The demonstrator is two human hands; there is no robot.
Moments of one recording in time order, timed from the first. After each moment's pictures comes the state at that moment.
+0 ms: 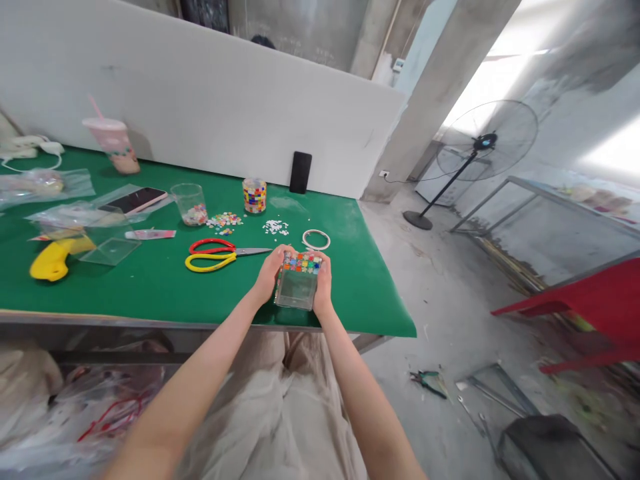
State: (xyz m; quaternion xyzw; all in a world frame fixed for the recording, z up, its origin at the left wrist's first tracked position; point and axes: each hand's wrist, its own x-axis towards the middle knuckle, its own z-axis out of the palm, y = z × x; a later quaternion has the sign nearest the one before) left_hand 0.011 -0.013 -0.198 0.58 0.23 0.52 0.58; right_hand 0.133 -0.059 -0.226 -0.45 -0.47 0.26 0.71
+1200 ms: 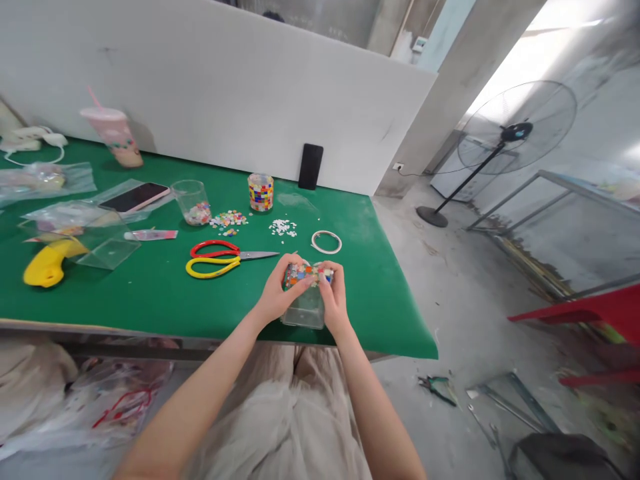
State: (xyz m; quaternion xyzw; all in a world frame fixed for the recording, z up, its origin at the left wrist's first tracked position) left_hand 0.008 -0.021 -0.190 0.67 0.27 0.51 0.46; right_hand 0.137 -0.071 -0.204 -0.46 -0.53 0.28 0.66
